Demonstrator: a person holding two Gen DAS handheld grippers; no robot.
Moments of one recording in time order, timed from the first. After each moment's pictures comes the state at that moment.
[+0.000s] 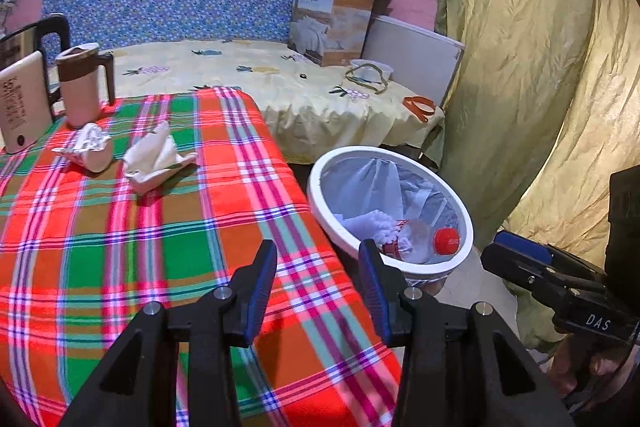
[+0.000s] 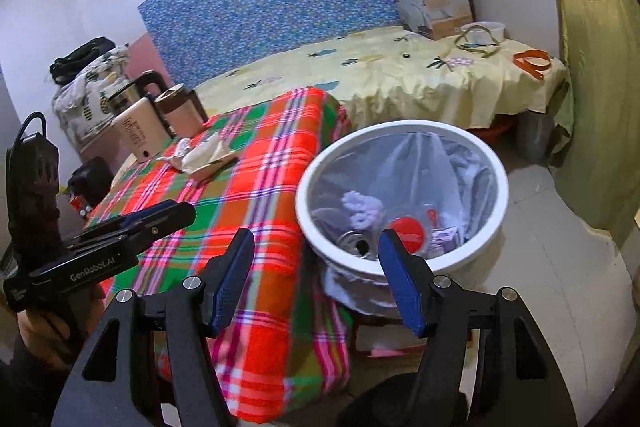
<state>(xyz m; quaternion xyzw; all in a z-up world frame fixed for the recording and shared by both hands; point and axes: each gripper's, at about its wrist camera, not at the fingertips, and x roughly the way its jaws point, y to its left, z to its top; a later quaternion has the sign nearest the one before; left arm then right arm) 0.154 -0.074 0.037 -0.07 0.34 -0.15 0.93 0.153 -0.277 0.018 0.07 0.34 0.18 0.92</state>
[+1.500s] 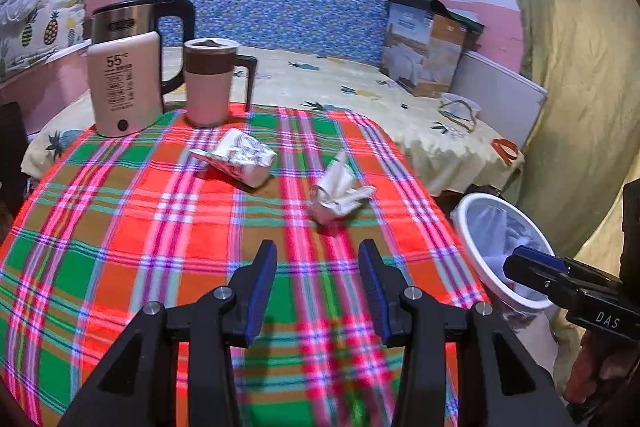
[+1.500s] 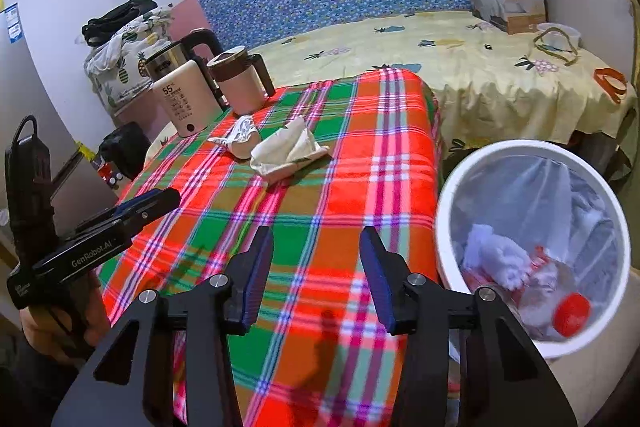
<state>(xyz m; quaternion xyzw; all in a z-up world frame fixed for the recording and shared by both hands) 0.171 0.068 0.036 -0.10 0.32 -0.01 0.94 0.200 -0.169 0.017 0.04 0.37 0.26 0.89</state>
